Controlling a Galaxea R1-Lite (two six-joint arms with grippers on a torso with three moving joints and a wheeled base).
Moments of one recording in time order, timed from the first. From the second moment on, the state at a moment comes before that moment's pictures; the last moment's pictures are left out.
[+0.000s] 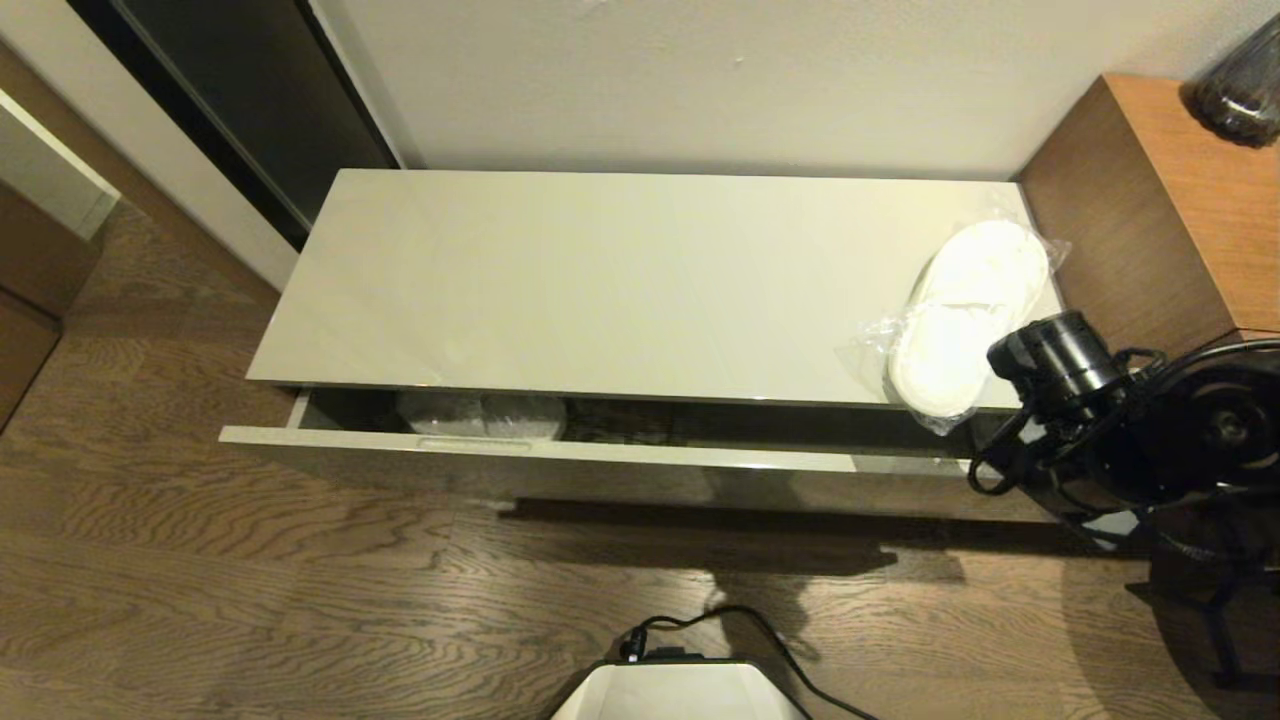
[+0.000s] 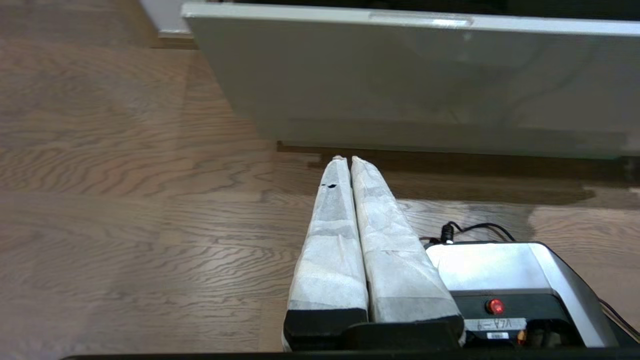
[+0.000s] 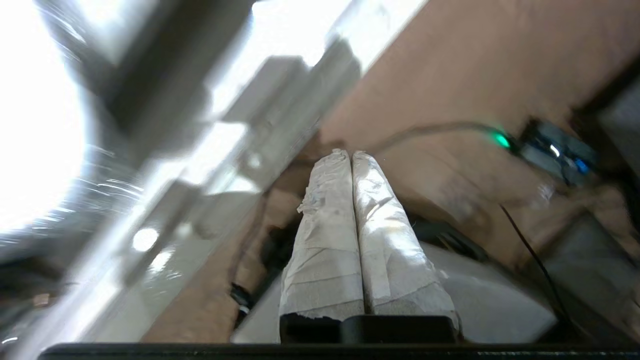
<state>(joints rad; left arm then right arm) -0.01 0.00 0.00 -0.01 -0.01 -0.03 0.26 1.74 -1.03 0.21 -0.55 1.08</state>
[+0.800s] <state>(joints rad) -0.01 0.00 0.00 -0.01 -0.01 -0.03 0.23 1.86 -1.00 0.09 -0.55 1.07</state>
